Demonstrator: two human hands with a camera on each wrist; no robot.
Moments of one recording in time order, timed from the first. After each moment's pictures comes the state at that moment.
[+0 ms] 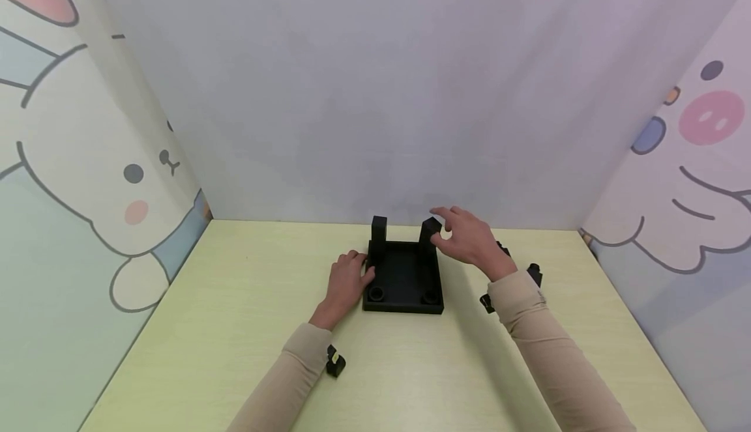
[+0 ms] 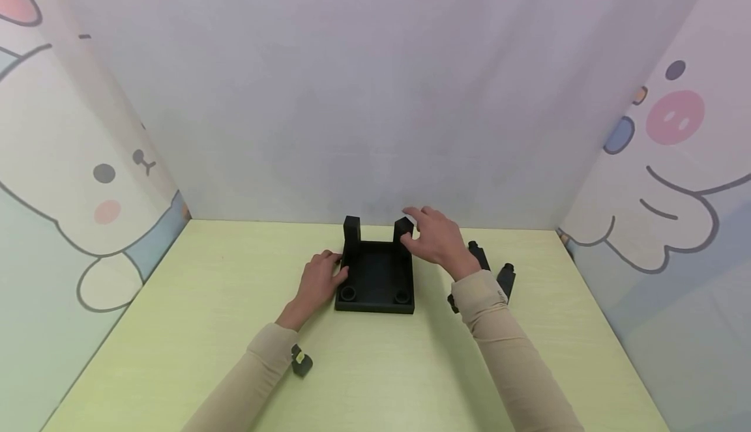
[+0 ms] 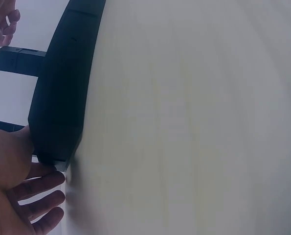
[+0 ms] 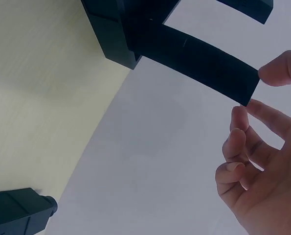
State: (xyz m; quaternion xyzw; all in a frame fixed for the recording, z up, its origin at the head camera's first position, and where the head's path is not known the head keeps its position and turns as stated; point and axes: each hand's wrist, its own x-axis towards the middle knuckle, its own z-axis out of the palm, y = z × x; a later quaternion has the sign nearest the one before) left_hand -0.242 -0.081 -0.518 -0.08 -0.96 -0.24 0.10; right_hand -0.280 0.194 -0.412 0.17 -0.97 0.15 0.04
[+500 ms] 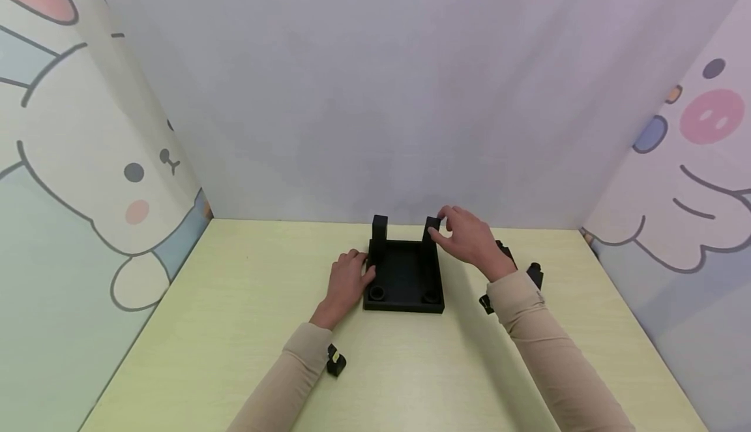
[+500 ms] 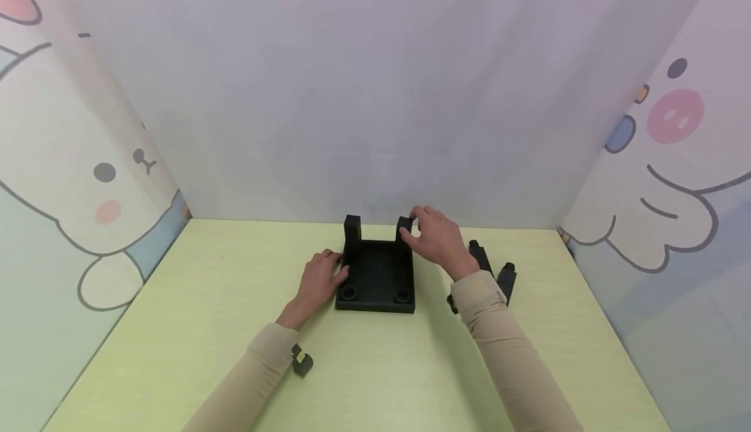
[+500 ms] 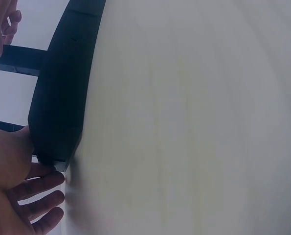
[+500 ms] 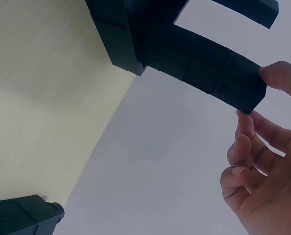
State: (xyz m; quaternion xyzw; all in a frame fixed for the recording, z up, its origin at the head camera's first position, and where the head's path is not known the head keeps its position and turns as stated) left_hand -0.243 -0.081 -0.519 -0.08 -0.96 -0.24 0.10; right_hand -0.284 0.192 -0.418 0.17 -0.97 0.15 0.05
